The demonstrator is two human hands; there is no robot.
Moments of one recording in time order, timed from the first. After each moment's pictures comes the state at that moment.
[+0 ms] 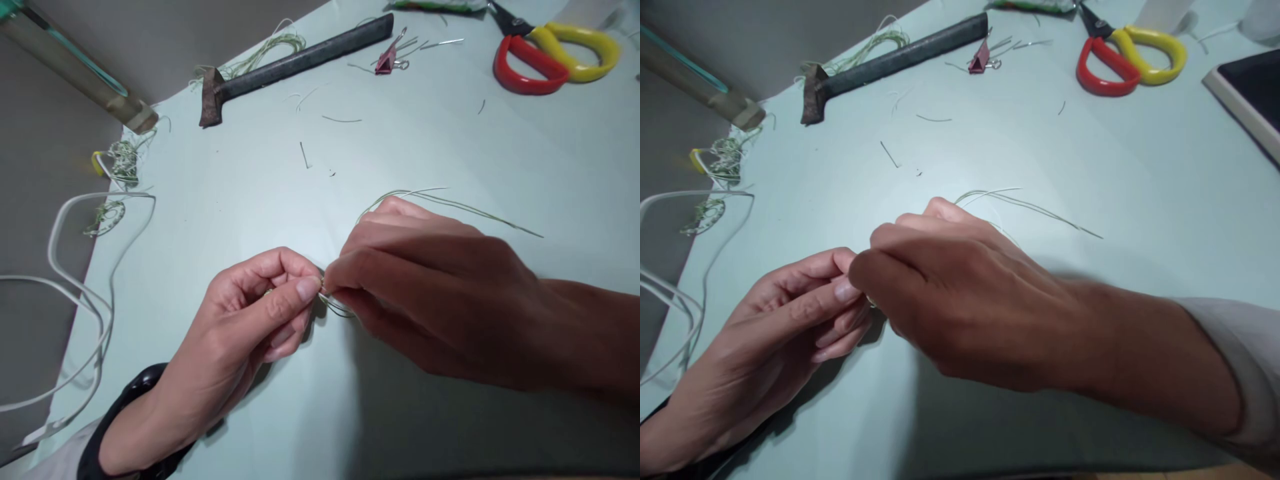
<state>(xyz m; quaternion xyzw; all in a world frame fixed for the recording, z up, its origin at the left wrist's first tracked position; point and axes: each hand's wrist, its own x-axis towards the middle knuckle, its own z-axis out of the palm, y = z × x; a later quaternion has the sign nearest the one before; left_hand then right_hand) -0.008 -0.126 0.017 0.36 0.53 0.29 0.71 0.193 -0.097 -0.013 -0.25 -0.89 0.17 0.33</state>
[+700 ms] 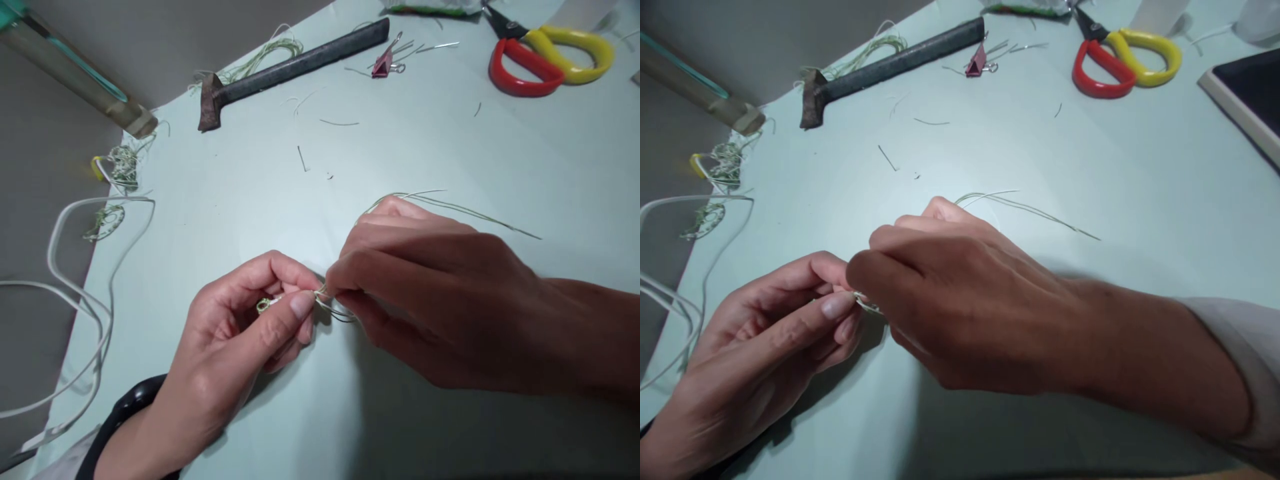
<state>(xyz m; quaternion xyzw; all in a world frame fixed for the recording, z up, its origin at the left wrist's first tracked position) -0.017 -0.138 0.018 0.45 0.55 0.28 0.65 0.193 -0.099 -0.011 -0.25 -0.89 0.18 0.33</state>
